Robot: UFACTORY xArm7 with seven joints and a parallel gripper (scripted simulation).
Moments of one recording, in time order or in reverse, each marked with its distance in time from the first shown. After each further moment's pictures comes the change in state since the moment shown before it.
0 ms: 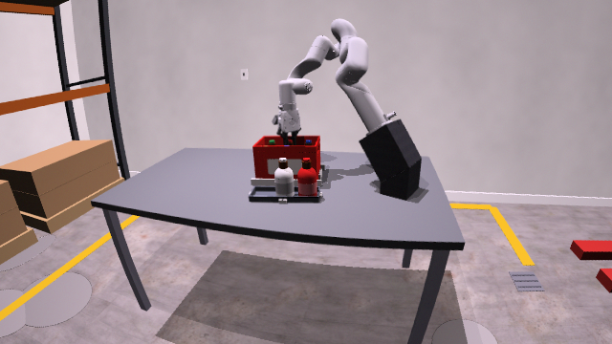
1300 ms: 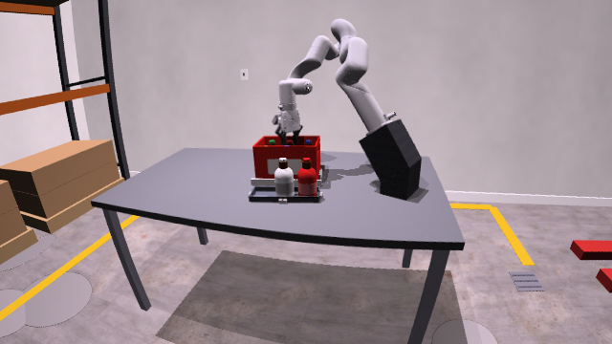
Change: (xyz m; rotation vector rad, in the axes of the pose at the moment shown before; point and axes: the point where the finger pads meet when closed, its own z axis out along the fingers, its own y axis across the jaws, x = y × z) arm 0.000 0.000 0.000 0.000 0.000 0.000
